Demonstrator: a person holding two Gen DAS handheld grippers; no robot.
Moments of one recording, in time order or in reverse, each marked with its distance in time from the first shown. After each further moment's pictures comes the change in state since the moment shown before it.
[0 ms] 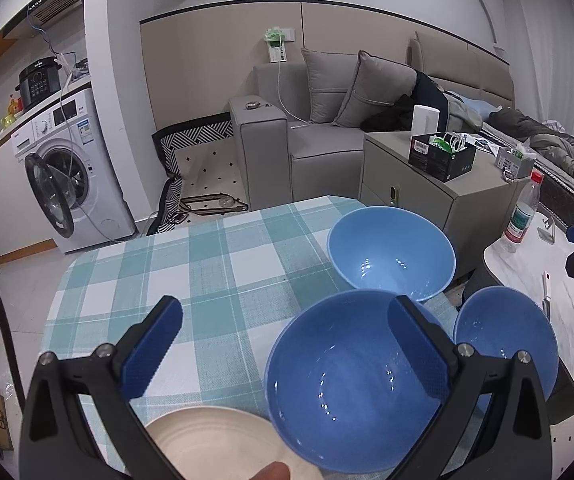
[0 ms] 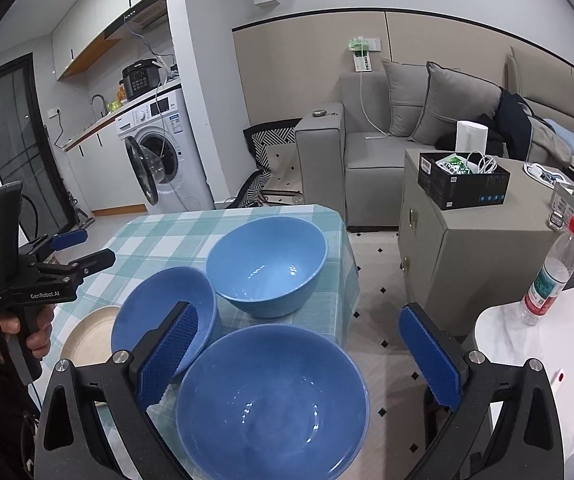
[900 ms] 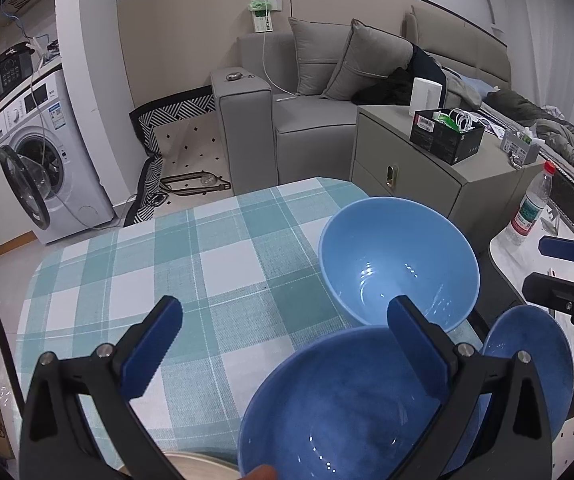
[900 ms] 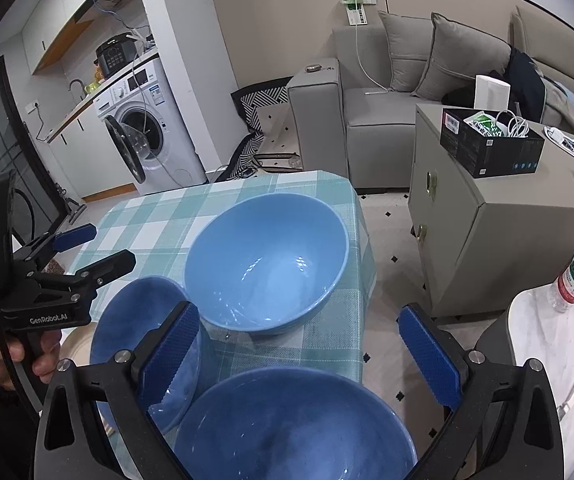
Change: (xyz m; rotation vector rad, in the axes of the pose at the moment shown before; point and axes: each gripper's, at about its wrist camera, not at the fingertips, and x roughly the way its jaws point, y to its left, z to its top) left arm 0.078 -0.008 0.024 0.011 0.111 -0.055; right arm 0.103 0.008 0.030 0.074 0.165 -0.001
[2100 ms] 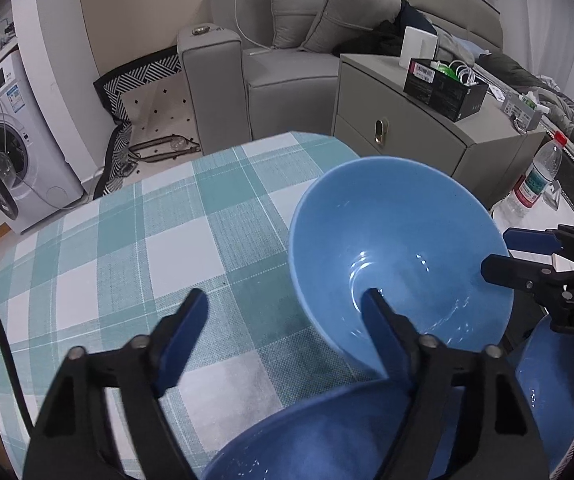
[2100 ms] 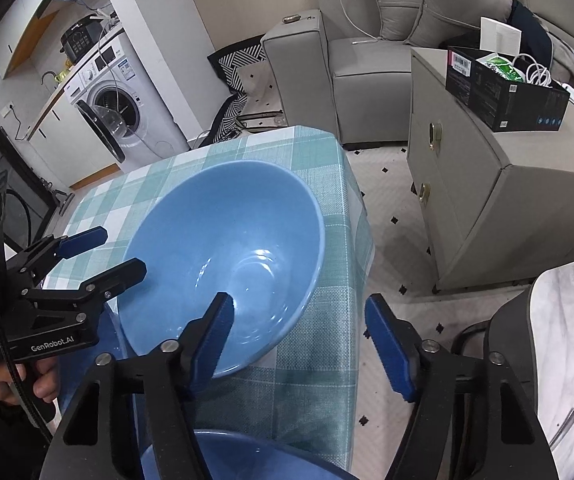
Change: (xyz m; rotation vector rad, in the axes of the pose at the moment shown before) left arm 0.082 -0.019 0.012 0.040 0.180 -0.070; right arm 0.082 -0.026 0.017 0.059 0.169 -0.003
